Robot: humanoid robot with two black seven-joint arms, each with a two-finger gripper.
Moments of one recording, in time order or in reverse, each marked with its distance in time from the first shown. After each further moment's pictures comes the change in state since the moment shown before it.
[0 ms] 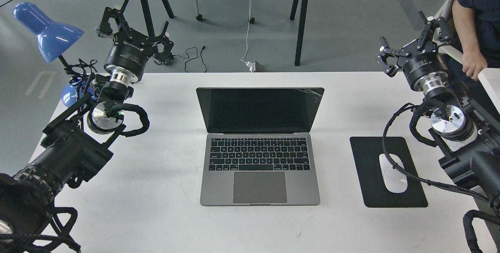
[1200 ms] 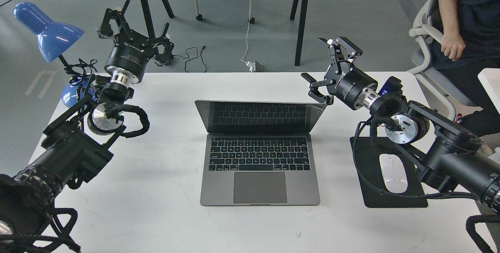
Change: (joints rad) left arm 0.004 -0.001 0.000 0.000 0.000 0.000 0.000; right arm 0.087 -0.017 -0.493 0.192 -0.017 -0.015 -0.068
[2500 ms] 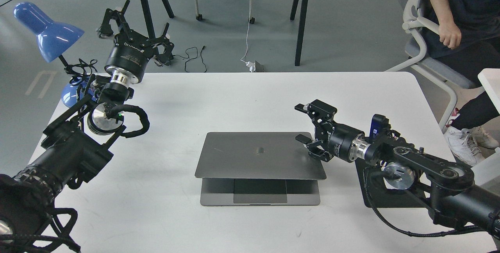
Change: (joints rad) left arm 0.000 0.000 0.000 0.000 0.000 0.000 0.001; right arm -0.138 -0.042 -0.186 0.086 -0.411 0.009 0.013
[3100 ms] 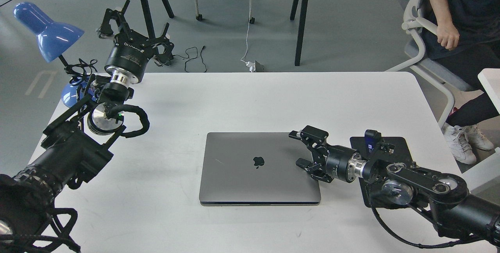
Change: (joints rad) left arm 0.000 0.000 0.000 0.000 0.000 0.000 -0.001; right arm -0.010 0.000 -0.088 -0.008 -0.054 0.000 0.003
